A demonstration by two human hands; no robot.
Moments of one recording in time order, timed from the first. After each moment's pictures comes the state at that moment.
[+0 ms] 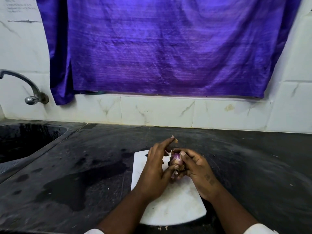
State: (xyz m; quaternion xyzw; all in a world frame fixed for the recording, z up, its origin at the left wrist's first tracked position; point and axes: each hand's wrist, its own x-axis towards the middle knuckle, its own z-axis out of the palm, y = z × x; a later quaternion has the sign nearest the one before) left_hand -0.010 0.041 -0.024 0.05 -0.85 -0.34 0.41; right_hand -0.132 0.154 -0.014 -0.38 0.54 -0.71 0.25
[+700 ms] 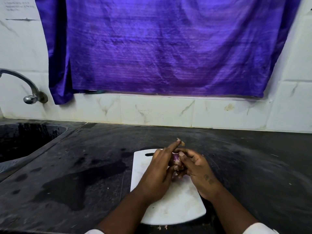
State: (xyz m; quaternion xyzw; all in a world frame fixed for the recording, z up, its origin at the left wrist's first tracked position) left_hand -0.010 0.045 -0.026 0.00 -0.88 -0.30 0.37; right_hand -0.132 0.153 -0.016 -0.39 0.53 -0.72 0.24
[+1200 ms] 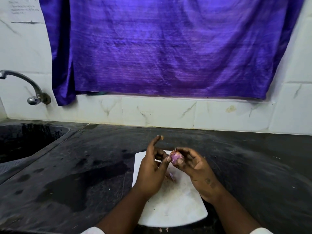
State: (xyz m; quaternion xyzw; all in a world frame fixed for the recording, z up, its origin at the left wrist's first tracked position) left_hand -0.008 0.043 -0.010 0.12 -0.74 -0.52 0.42; right_hand -0.134 0.155 -0.018 -0.42 0.53 -0.71 0.21
